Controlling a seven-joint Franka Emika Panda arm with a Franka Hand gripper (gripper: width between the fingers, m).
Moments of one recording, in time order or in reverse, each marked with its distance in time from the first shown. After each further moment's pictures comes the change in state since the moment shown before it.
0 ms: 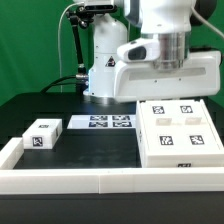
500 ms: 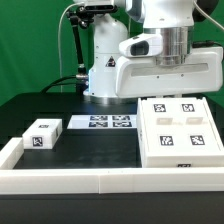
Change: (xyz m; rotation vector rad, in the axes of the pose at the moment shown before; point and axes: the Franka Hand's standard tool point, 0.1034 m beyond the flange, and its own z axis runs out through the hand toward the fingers) arm -0.002 0.001 0.003 0.000 -0.008 0.001
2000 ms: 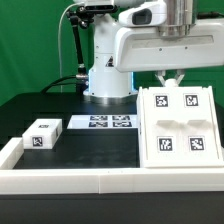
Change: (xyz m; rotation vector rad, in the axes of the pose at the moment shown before) arm 0.016 0.002 -0.047 -0.007 -0.013 -0.022
